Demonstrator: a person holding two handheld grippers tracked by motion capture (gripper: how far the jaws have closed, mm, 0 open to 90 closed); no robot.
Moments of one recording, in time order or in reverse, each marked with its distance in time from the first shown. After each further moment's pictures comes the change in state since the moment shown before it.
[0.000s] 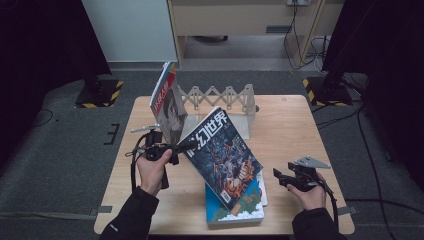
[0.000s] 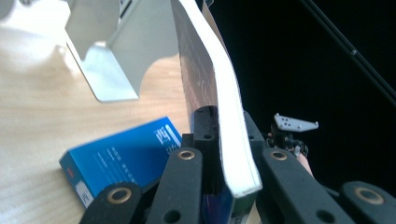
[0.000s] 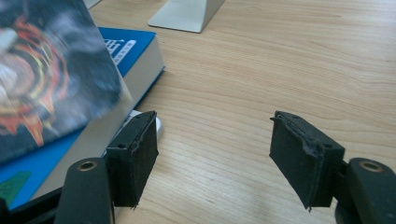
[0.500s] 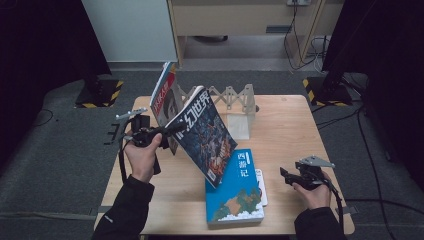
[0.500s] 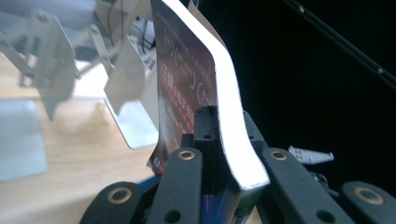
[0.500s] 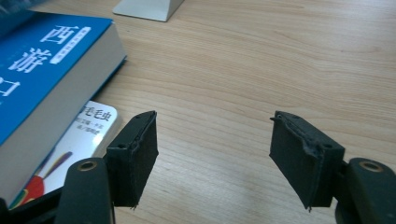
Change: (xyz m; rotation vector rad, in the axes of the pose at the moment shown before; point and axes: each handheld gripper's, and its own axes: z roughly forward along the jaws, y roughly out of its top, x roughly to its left) left arm -0.019 0.042 -0.027 -0.118 0.113 0.086; right arm -0.018 -0.003 0.000 0.034 -0.073 -0.011
